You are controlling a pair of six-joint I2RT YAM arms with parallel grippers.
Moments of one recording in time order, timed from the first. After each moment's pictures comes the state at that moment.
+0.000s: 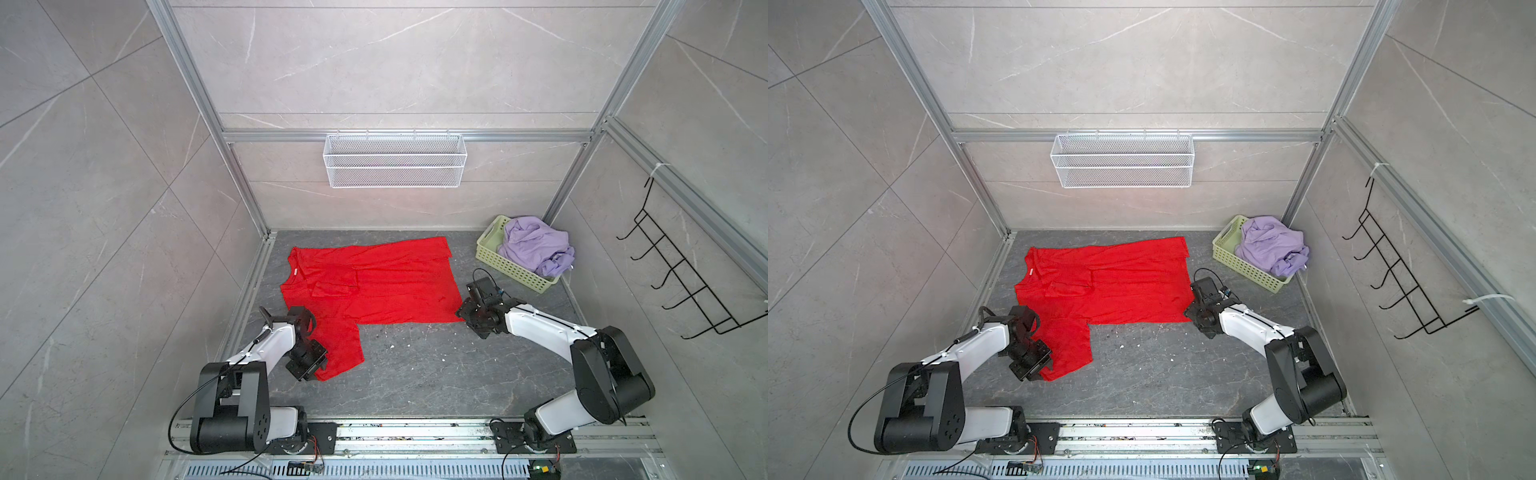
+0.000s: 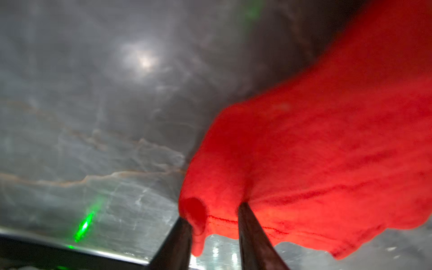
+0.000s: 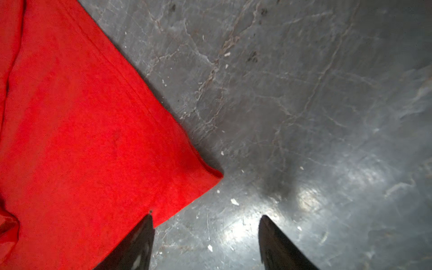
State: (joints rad) left arm -0.04 1.35 0.63 -0.91 0.20 -0.84; right arm 0.39 1.55 0.84 -0.40 0.07 1.08
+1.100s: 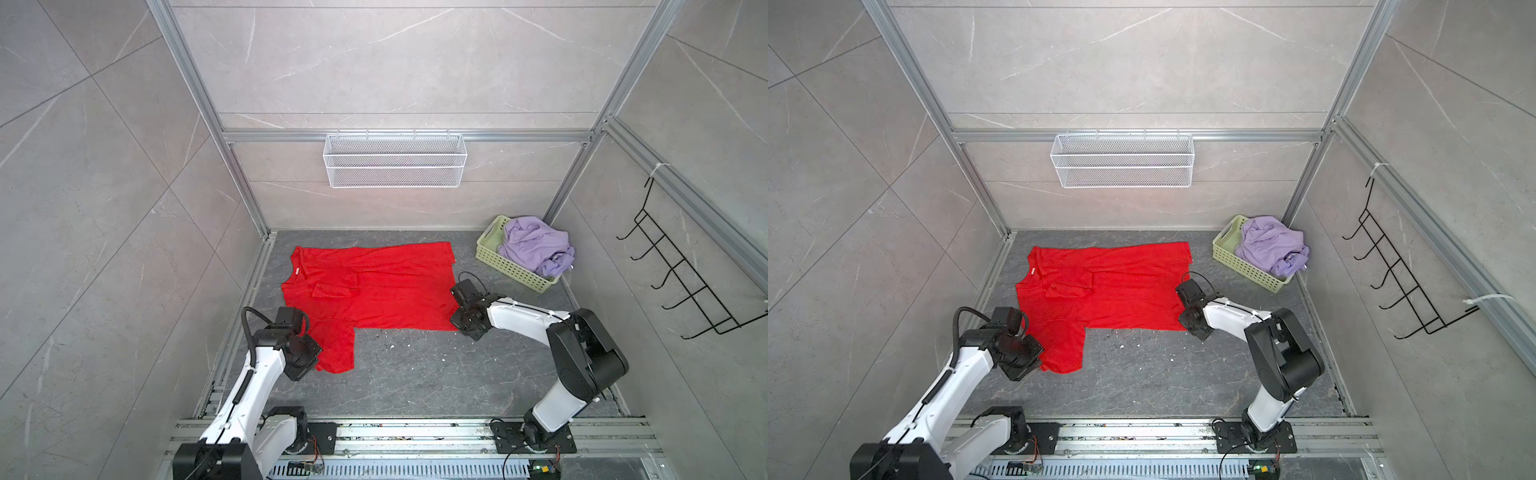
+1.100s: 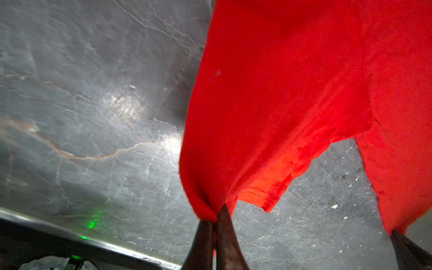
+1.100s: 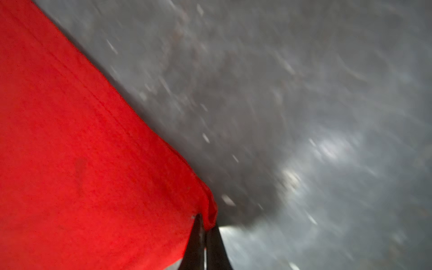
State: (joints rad) left arm -0.05 0.96 0.66 -1.04 0.14 -0.84; right arm 0.49 1.65 0.90 -0.55 0.14 1.20
